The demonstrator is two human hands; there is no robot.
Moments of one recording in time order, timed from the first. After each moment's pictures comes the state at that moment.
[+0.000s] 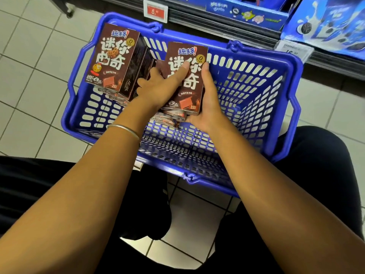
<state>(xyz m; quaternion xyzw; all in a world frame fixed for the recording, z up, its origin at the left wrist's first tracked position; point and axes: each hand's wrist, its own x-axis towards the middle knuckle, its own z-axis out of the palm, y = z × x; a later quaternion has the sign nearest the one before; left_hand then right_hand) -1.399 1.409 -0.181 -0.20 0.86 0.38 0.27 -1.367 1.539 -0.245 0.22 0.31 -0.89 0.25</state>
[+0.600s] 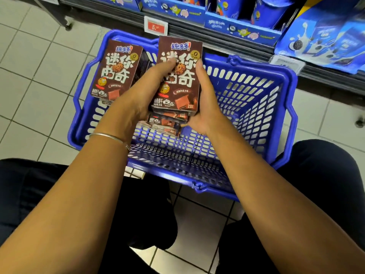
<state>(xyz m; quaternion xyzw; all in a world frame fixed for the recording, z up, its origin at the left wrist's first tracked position) -1.418 1.390 -0.141 -0.18 0.66 0.65 0.34 -1.388 1.521 -0.206 0.19 0.27 -0.90 0.27</state>
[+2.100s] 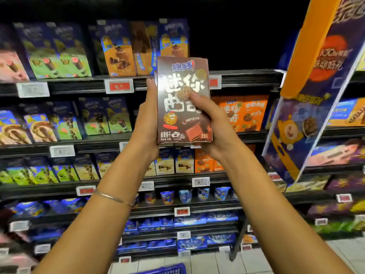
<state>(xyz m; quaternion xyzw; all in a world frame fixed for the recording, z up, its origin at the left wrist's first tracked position) -1.357 1.586 0.827 0.25 0.54 0.79 0.17 -1.286 1.709 0.821 -0.04 0.53 -0.83 -0.18</state>
